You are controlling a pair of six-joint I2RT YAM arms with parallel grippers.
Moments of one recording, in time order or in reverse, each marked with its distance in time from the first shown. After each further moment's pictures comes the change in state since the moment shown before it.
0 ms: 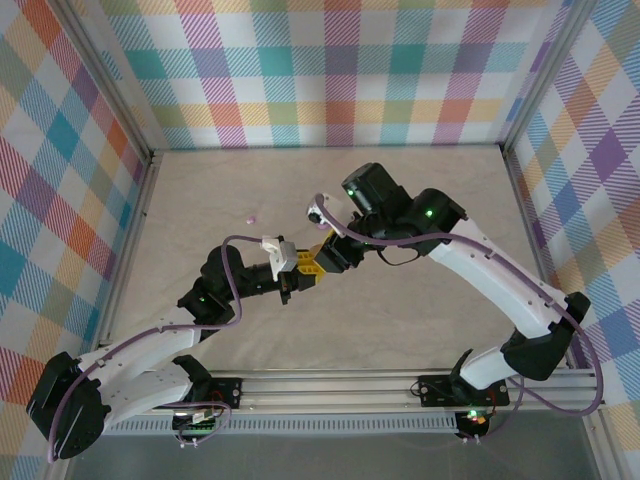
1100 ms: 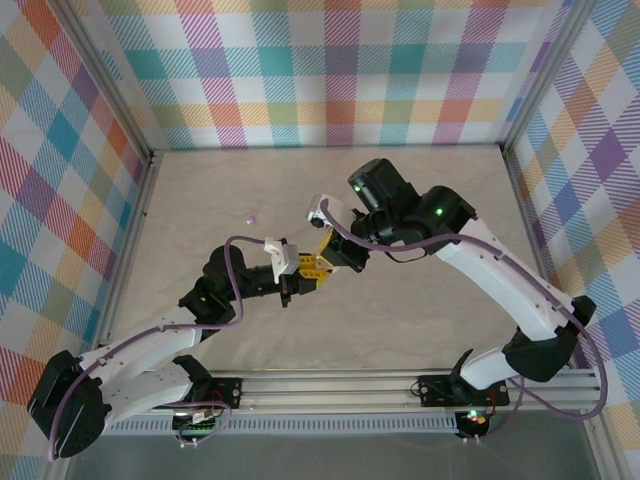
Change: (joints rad) left arm -0.002 0.008 0.000 -0.013 0.042 0.001; right arm 0.002 -0.019 0.040 -0.038 -0.069 -0.158
